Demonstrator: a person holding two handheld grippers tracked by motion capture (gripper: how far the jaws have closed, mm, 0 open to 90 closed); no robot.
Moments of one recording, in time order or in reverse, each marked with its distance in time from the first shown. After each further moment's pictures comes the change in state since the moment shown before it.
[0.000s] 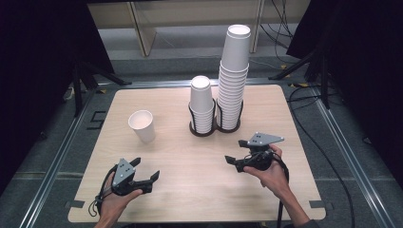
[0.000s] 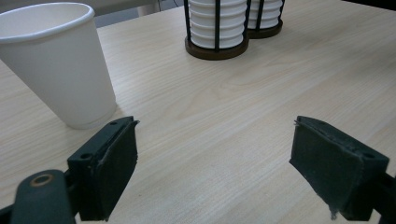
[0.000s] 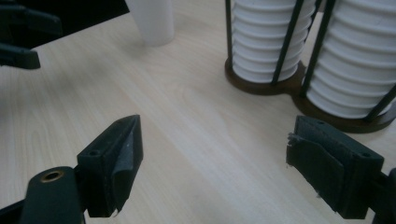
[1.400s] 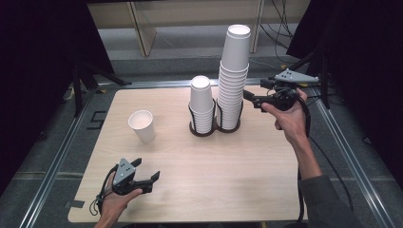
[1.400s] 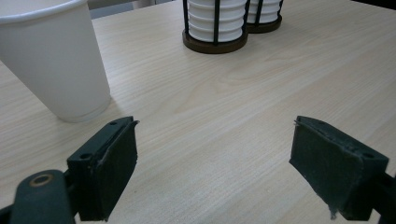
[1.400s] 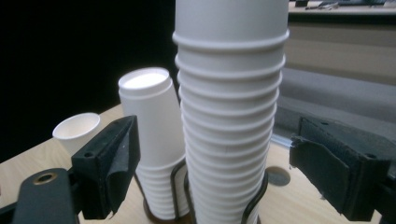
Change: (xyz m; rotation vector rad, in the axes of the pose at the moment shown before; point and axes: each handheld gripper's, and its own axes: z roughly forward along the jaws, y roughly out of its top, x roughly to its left) left arm 0.005 -0.006 0.006 0.002 -0.025 -0.023; right arm -0.077 0.138 -0.047 -0.241 -0.162 0.060
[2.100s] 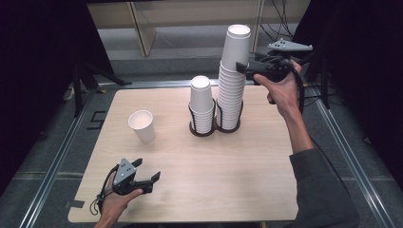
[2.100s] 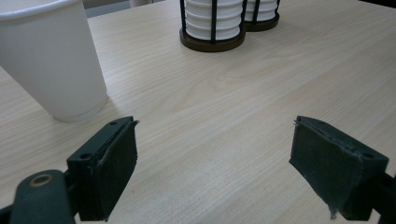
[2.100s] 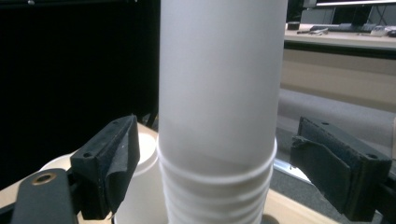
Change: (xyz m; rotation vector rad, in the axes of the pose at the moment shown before) left arm 0.001 0.000 0.000 0.009 -0.010 0.004; right arm -0.004 0.065 0.031 -0.042 -0.021 -0.018
